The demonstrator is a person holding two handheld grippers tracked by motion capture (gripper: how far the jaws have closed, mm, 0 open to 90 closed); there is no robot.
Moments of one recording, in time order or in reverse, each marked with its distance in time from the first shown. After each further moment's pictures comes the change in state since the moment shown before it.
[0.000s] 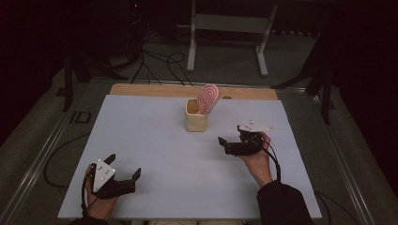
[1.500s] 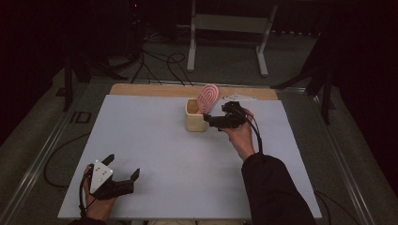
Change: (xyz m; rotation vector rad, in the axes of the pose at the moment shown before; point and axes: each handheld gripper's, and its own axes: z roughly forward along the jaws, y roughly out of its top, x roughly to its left) left arm 0.003 0.000 -0.005 -0.017 -0.009 -0.005; right arm -0.006 0.073 0.059 0.020 0.070 0.120
